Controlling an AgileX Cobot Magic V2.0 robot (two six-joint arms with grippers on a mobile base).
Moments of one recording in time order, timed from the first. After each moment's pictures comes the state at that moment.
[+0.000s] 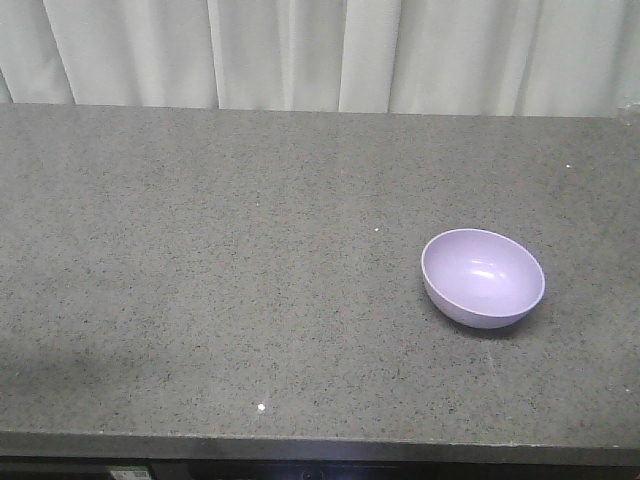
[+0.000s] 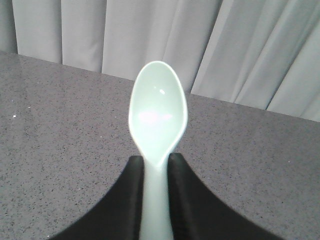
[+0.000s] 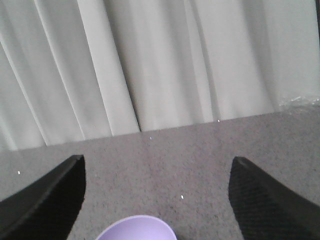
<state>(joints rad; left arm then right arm) -0.39 0.94 -0.99 0.79 0.64 -0.94 -0.01 0.63 -0.71 0.11 0.29 0.11</state>
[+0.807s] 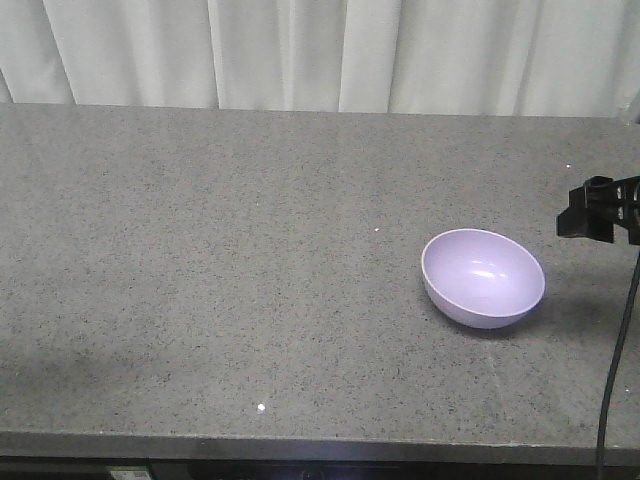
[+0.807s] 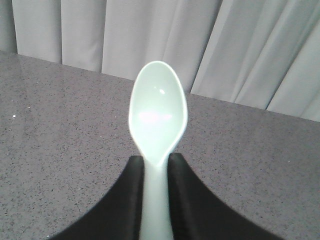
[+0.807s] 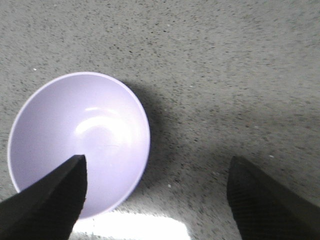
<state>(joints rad) -0.39 0.94 -0.99 0.79 0.64 -0.94 -0.16 1.39 -1.14 0.36 0.85 -0.28</state>
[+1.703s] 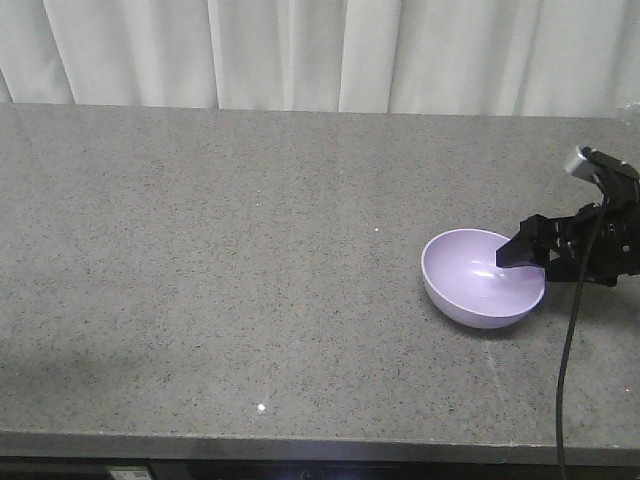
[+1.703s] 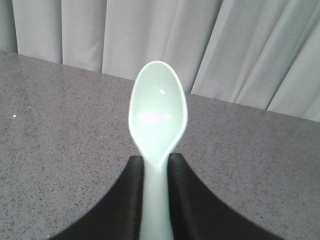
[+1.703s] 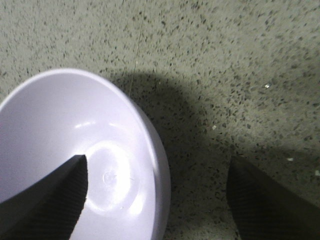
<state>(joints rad) -0.39 0.94 -0.99 0.79 0.64 -0.94 -0.21 1.74 -1.15 0.78 0.84 -0.67</state>
